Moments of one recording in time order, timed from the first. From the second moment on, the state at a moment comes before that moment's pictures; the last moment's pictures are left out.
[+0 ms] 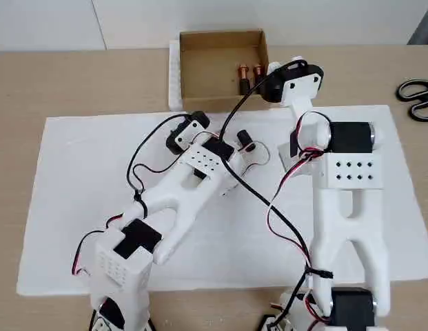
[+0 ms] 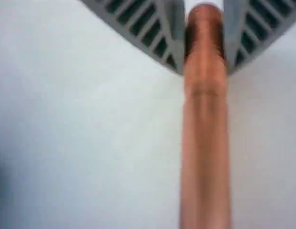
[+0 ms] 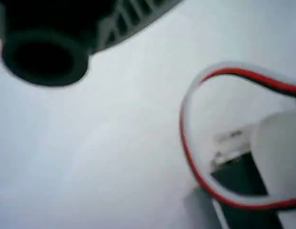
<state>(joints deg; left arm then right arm) 30.0 25.8 0.0 64.1 82.5 -3.5 -16.1 2.7 89.0 18.6</state>
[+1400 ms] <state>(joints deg) 14.0 26.0 -16.8 99.6 45.0 -3.5 -16.1 2.7 88.2 18.6</state>
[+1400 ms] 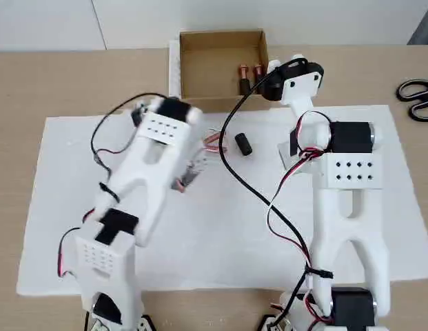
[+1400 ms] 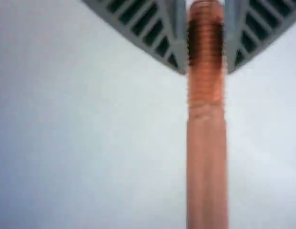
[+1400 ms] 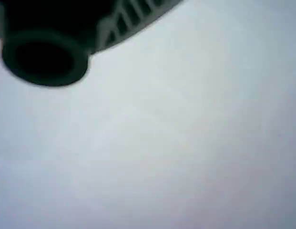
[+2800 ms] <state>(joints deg) 3.3 23.0 -9.8 98.6 0.9 -3.5 -16.1 2.7 86.6 18.6</state>
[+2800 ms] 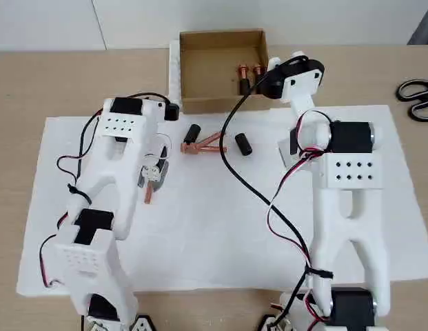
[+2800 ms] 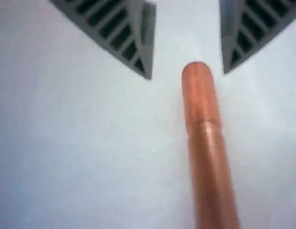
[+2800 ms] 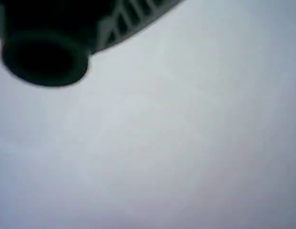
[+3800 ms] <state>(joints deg) 3.3 25.0 -8.2 86.5 3.1 -3.5 -16.1 2.7 86.1 18.6</state>
